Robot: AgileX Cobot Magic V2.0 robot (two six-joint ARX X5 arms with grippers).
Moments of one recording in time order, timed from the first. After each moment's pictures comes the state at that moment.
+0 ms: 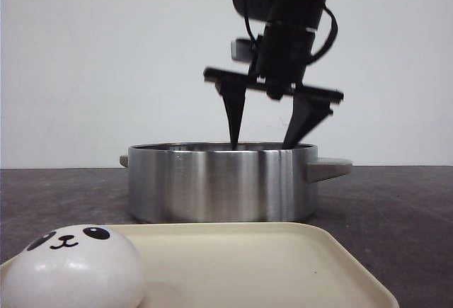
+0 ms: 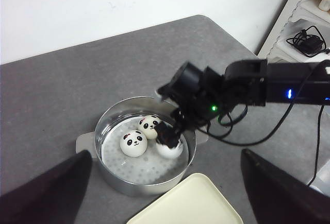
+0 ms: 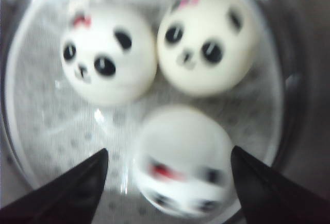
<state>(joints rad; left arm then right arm) -0.56 1.15 2.07 -1.36 0.12 -0.10 0.59 1.88 1.53 -0.75 0.01 0.47</state>
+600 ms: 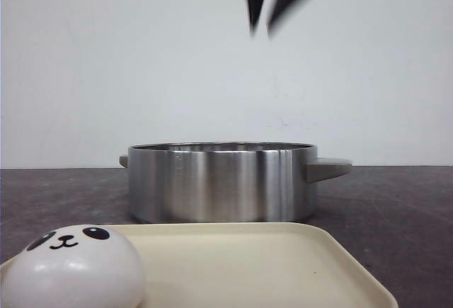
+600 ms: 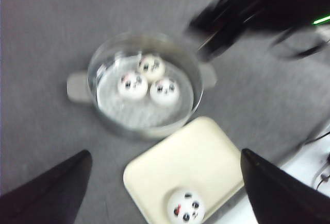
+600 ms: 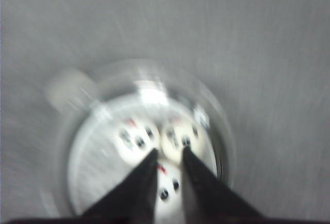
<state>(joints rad) -0.58 1.08 1.76 -1.36 0.13 -0.09 0.80 1.50 1.62 -0.79 0.35 0.34</state>
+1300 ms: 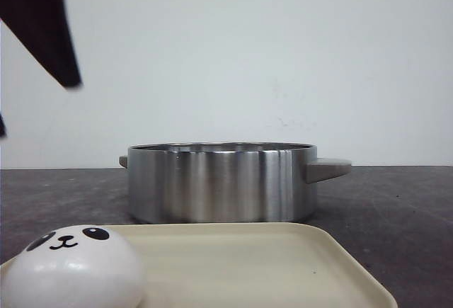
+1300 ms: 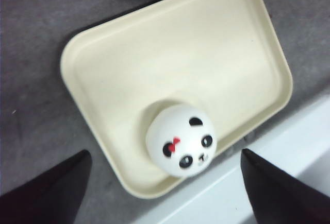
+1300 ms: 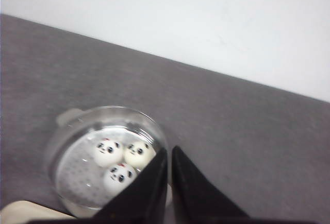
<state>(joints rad) -0.63 1.07 0.88 -0.90 0.27 -0.29 1.20 1.07 1.62 -1.16 0.84 0.43</state>
